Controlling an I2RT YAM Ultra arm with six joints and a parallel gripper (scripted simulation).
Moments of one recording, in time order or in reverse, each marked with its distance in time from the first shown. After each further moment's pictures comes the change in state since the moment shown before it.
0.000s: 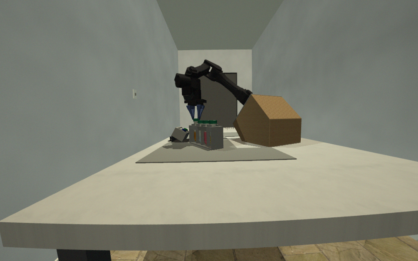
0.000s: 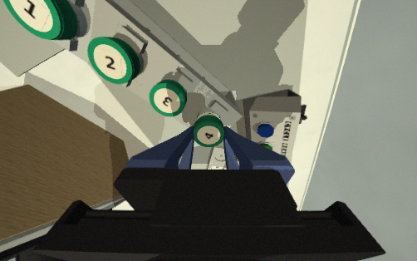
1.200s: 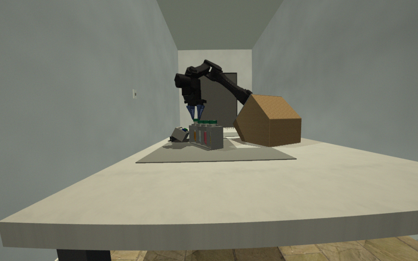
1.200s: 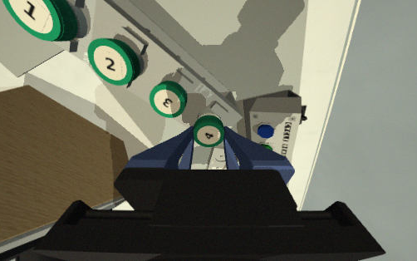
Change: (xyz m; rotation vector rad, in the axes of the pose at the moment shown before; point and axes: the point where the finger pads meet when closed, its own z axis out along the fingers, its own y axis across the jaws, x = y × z) arm -0.001 0.000 0.001 0.000 0.000 0.000
